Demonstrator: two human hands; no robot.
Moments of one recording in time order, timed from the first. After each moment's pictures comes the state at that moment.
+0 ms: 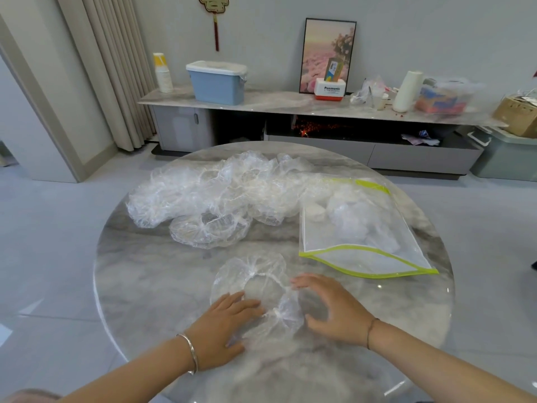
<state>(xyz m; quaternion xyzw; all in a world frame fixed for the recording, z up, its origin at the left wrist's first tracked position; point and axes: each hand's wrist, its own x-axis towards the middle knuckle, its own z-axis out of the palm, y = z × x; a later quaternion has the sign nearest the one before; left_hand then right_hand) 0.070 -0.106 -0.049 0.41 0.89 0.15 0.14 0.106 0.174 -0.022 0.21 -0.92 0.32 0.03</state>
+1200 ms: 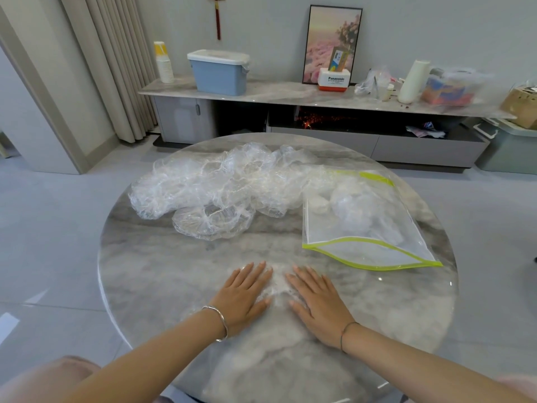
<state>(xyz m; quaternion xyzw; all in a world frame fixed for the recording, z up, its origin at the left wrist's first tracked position) 0.050 -0.070 -0.060 0.35 0.93 0.10 0.07 0.106 0.143 -0.052 0.09 -0.99 0.13 -0.07</state>
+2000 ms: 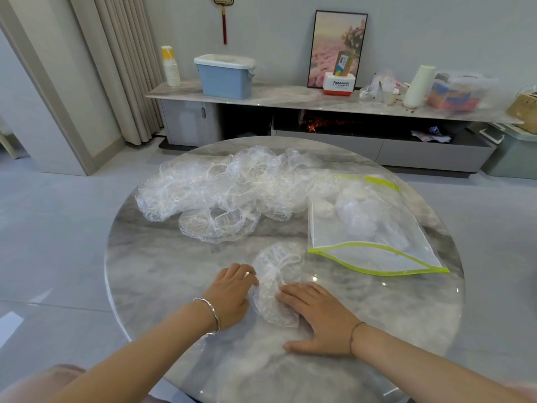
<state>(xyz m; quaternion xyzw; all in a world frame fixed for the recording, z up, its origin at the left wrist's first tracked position) 0.042 -0.090 -0.026 0.35 0.93 0.13 0.04 0.105 0.144 -0.047 0.27 -0.95 0.14 -0.03</state>
